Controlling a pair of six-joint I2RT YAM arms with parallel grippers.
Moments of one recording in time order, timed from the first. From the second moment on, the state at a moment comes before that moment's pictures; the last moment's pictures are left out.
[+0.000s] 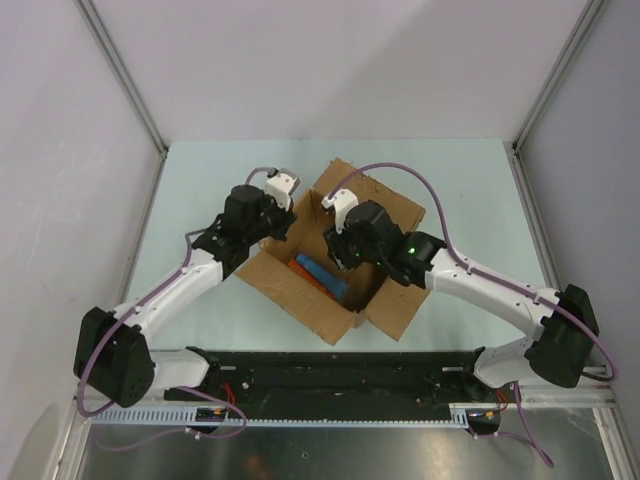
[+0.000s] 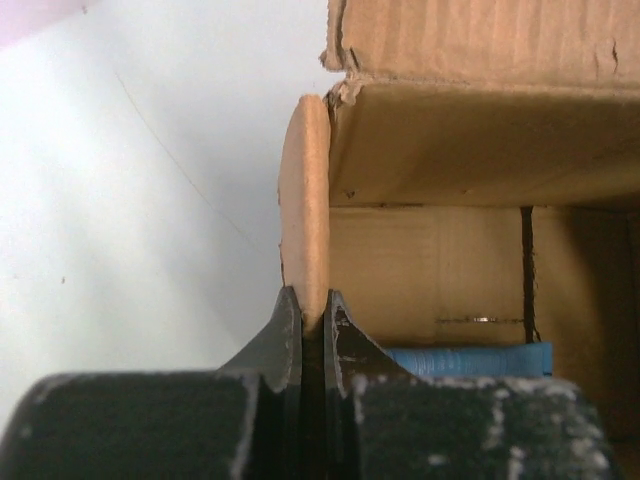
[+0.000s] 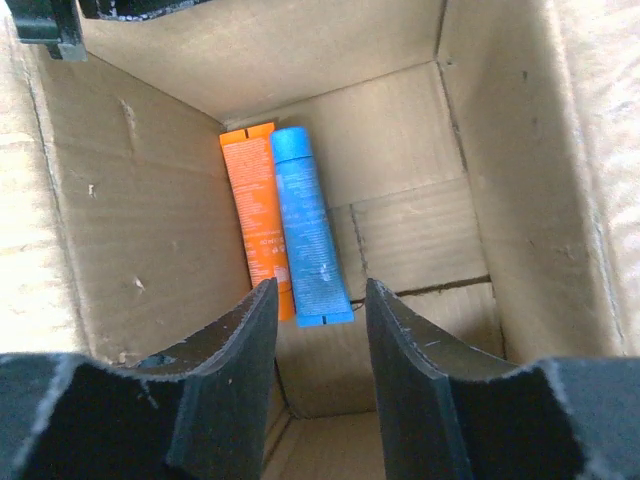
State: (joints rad) left arm -0.48 1.28 0.94 -0.10 0.11 0.06; right arm 0.91 1.38 1.19 -0.39 0.09 0.14
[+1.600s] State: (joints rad) left arm -0.49 0.98 0.59 0.33 0.28 0.23; right arm 1.07 1.65 1.04 -0.11 0.47 0.12
